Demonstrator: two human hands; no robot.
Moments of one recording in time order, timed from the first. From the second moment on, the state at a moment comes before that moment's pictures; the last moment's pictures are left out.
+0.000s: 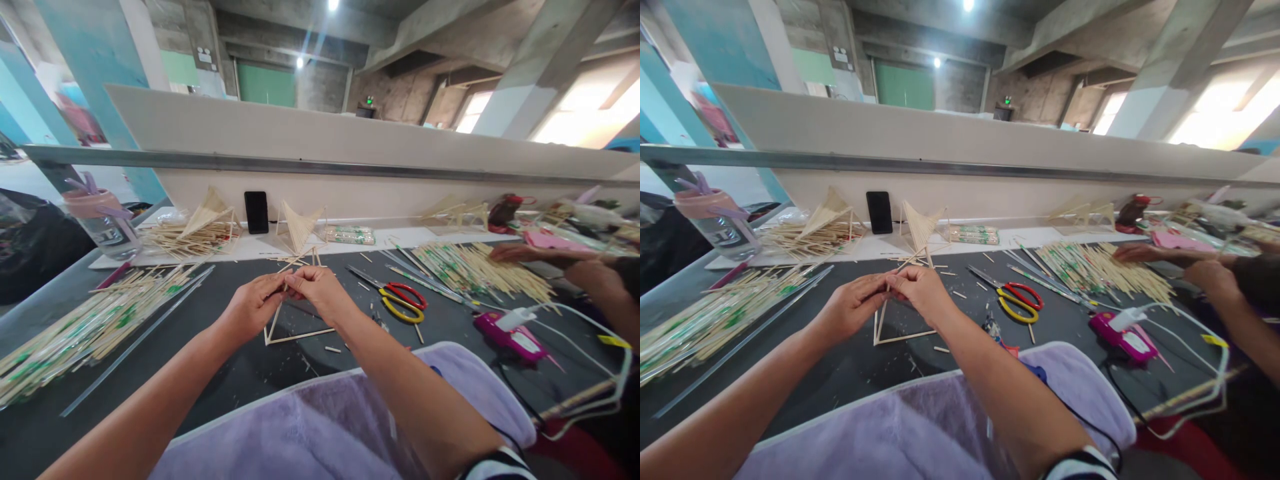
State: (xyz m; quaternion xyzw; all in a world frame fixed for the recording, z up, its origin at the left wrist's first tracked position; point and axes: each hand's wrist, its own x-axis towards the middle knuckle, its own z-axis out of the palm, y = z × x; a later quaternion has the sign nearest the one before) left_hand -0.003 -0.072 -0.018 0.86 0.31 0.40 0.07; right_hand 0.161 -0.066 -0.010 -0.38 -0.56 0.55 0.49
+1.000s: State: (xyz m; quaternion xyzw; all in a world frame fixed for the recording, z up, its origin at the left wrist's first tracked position) left_hand 0.003 -0.075 -0.020 0.72 0.37 0.47 0.34; right_hand 0.165 -0.064 -0.015 -0.34 -0.57 0.58 0.47
